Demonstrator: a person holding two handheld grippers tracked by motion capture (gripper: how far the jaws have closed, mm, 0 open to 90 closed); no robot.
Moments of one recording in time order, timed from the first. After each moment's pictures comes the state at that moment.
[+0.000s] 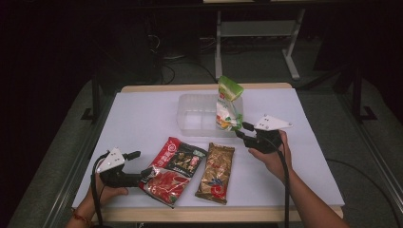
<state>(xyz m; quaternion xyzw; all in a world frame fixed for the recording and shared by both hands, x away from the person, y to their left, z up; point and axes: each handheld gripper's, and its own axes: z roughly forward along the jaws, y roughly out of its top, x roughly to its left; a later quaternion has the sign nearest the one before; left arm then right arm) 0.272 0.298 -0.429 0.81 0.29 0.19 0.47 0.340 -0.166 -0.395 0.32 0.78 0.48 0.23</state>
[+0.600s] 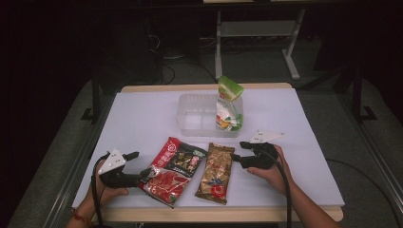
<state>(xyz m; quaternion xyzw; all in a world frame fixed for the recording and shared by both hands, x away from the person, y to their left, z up) 0.273 0.302 -0.436 0.81 0.30 0.21 0.46 0.324 -0.161 -0.433 0.33 0.82 0.45 0.12</state>
